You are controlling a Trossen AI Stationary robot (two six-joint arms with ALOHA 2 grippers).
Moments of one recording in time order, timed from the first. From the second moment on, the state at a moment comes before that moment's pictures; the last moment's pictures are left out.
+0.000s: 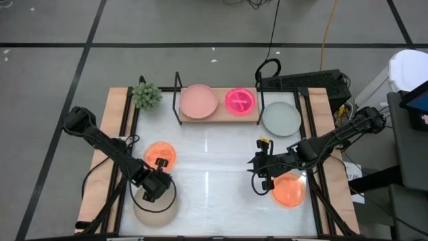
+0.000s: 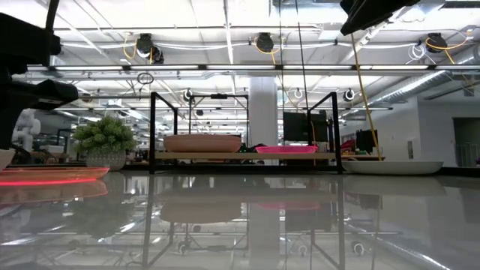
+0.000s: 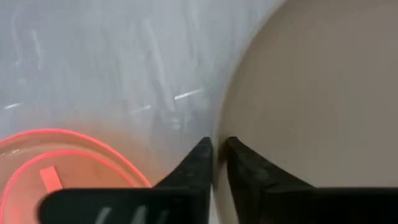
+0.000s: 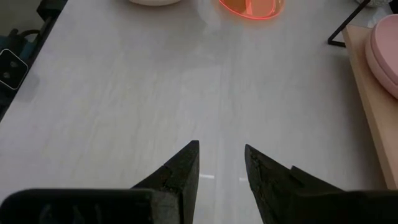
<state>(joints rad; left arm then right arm) -0.67 1.42 0.70 -0.61 -0.16 -0.35 0.44 1.24 0.96 -0.55 0.32 0.19</state>
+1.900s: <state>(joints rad) -0.32 1.32 0.94 -0.20 -1.11 -0.24 0.46 1.37 0.96 -0.15 1.04 0.18</state>
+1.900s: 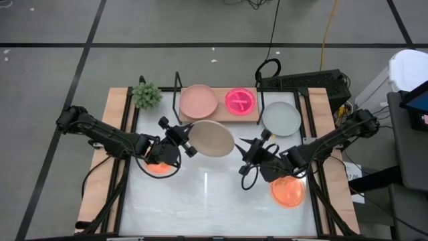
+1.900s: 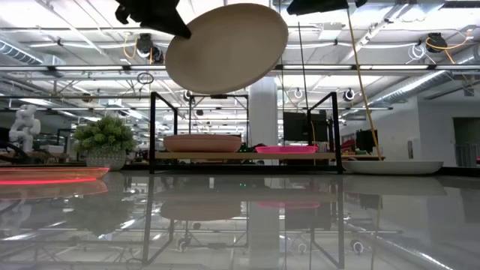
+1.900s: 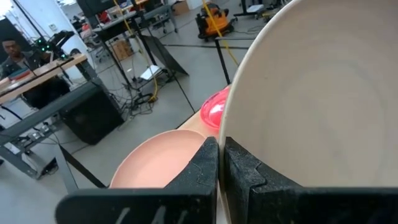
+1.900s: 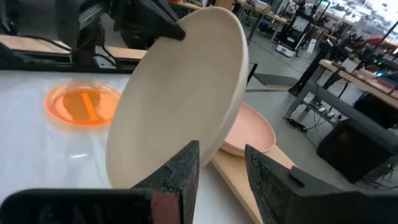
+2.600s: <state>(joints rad) -0.31 1.41 0.94 0.03 -1.10 -0.06 0.38 1.39 0.89 -0.15 1.07 0.23</state>
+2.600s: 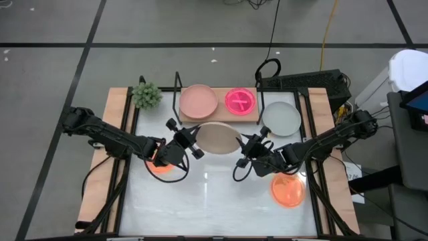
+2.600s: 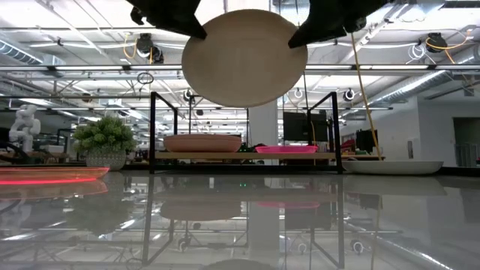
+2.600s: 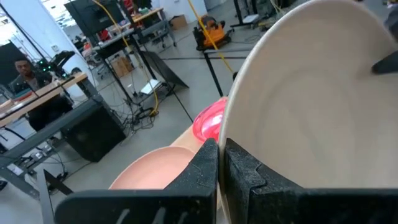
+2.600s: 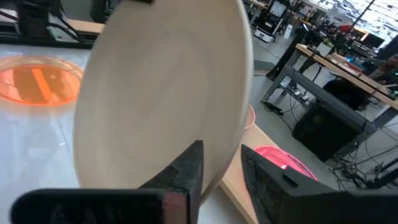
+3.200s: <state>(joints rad) -0.33 1.41 0.94 0.04 -1.02 -0.06 0.37 1.36 0.88 -0.19 1.11 0.21</state>
